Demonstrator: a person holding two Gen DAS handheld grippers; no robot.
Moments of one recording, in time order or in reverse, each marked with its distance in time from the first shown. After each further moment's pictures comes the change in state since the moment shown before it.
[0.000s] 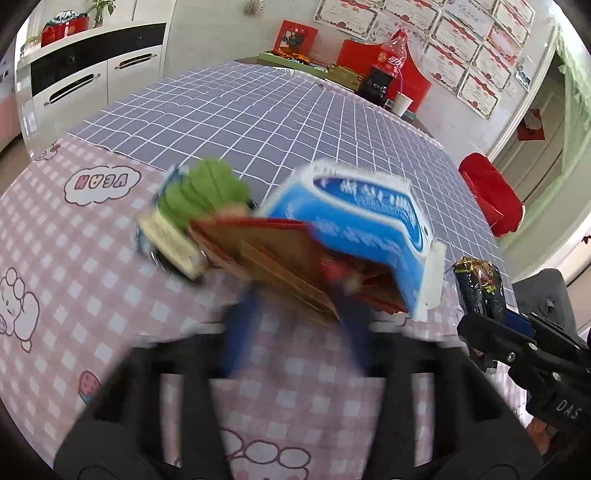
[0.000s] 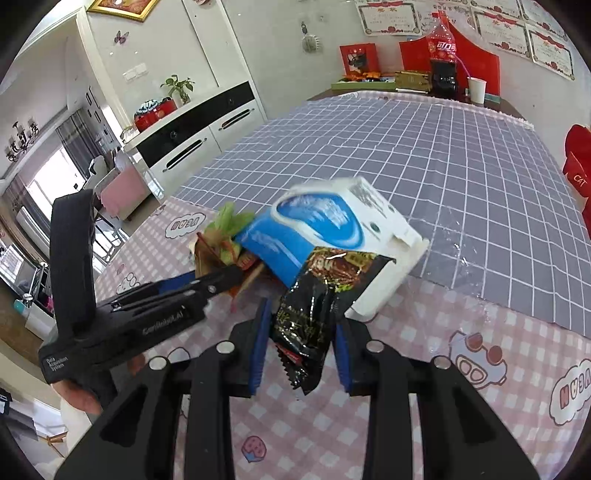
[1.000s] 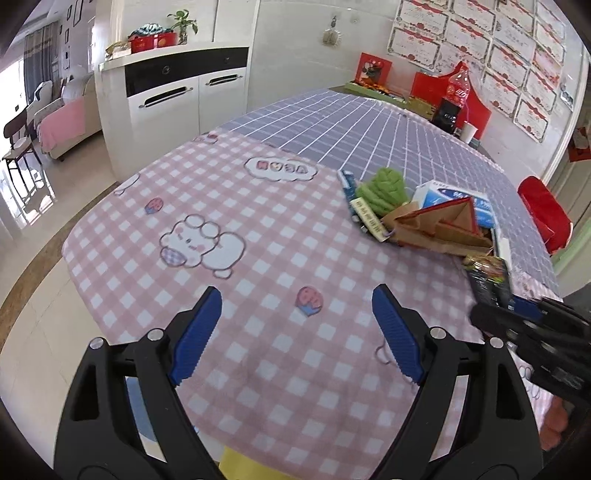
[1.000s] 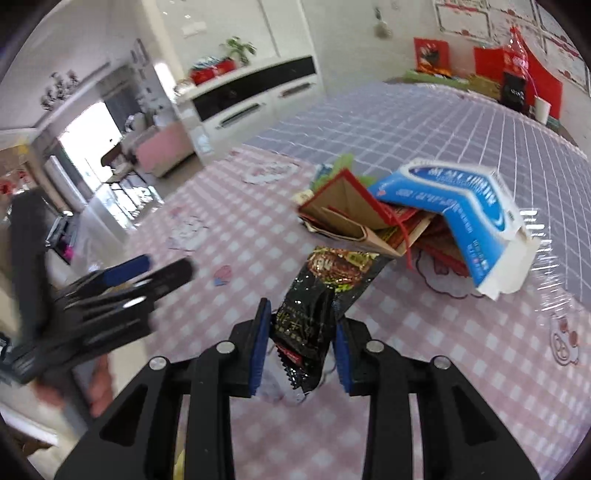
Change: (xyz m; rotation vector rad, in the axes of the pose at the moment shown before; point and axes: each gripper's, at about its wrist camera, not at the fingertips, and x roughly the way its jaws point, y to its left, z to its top) left arm -0.109 0.095 -0.061 -0.072 -0.107 0.251; right arm 0.017 0.104 -0.042 -0.175 0.067 0.128
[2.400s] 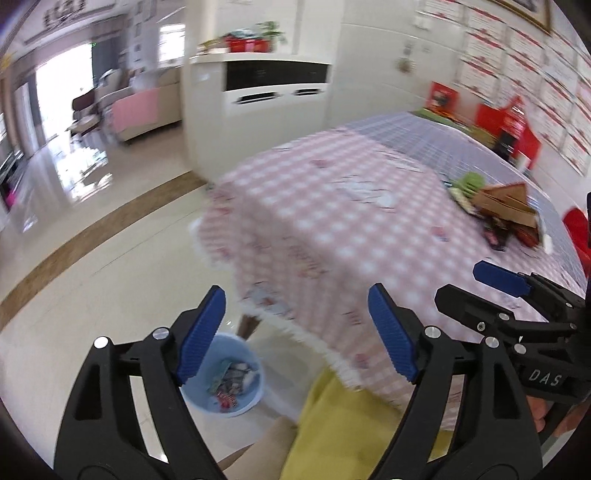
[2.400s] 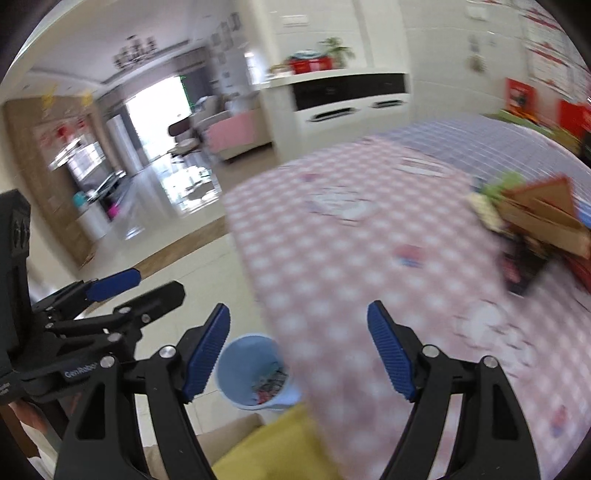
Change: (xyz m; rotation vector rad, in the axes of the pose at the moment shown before) left arm -0.087 0.102 -0.090 -0.118 -0.081 0.204; right arm 0.050 0.137 -0.046 -0.200 -0.039 0.134
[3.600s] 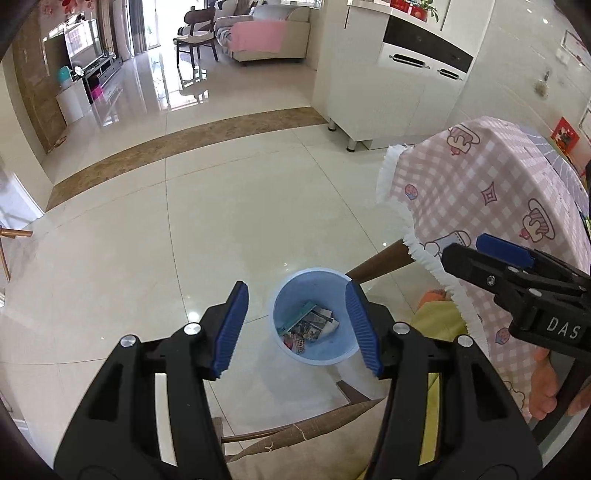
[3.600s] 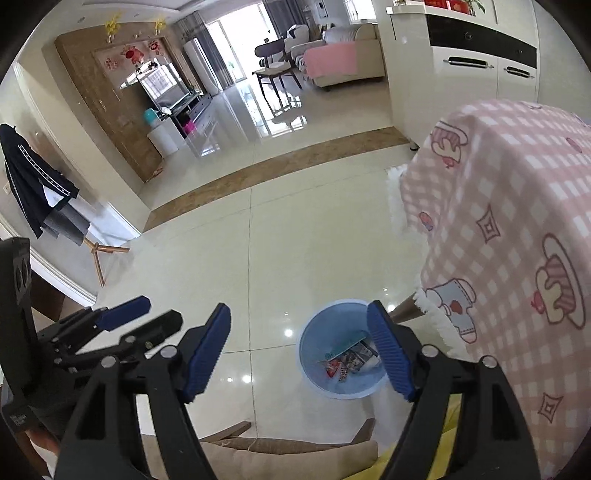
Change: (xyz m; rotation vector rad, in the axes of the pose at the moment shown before) left arm -0.008 0.205 -0.092 -0.374 0.183 0.311; right arm 0.163 0.189 -0.007 -0.242 0.291 0.312
